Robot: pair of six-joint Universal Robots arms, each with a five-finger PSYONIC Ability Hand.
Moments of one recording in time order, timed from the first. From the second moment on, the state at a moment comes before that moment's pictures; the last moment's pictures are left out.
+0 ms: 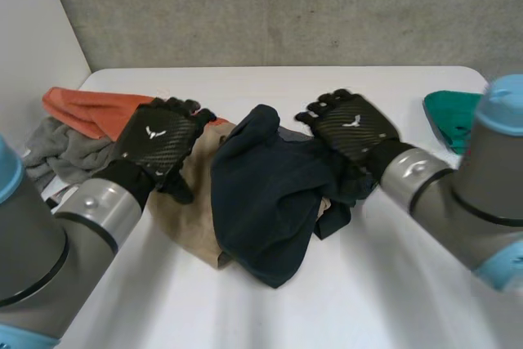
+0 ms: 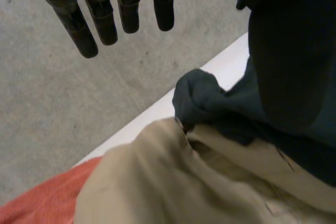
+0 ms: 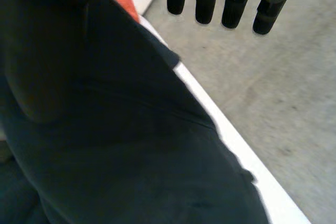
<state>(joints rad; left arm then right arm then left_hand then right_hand) 4.23 -1.66 -1.81 3.37 -1.50 3.43 2.02 -1.21 1.50 -0.09 1.25 2.63 0.28 0.26 0.26 0.25 0.06 0.27 0.25 0.25 0.25 0.08</state>
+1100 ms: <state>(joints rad) 4.41 -2.02 -1.20 3.54 -1.87 3.52 1.53 -1.34 1.64 -0.11 1.30 2.72 1.13 1.20 1.18 1.19 0.97 1.12 1.18 1.19 1.20 1.01</state>
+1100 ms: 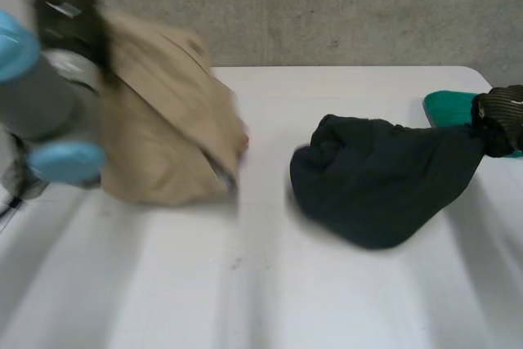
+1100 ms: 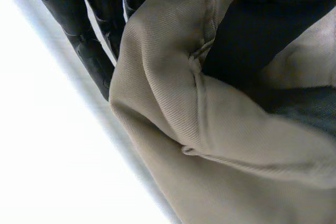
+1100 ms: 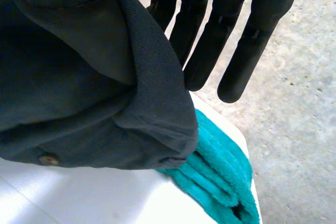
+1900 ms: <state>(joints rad) 4.31 -2.26 -1.41 3.57 -1.47 3.63 1.60 -1.34 1.71 -0.11 1.29 2.70 0.19 0.20 0.21 0.20 0.05 1.12 1.18 1.19 1.20 1.01</state>
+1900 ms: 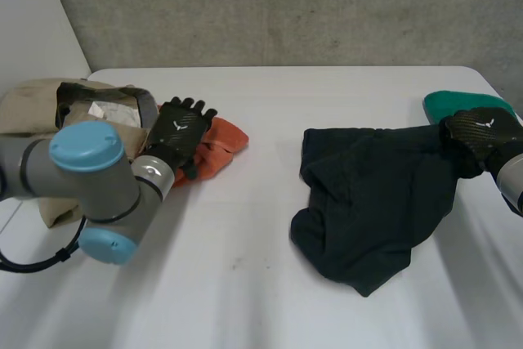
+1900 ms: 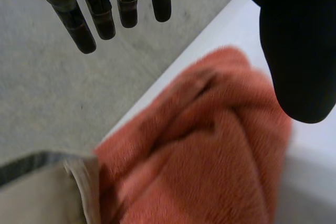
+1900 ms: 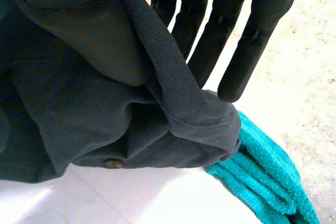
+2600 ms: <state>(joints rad) 4.61 -2.29 -0.85 3.68 -1.91 3.60 1.63 -1.29 1.72 -0.12 1.30 2.65 0.58 0.64 0.65 0.67 0.48 1.12 1.18 1.20 1.20 1.01</state>
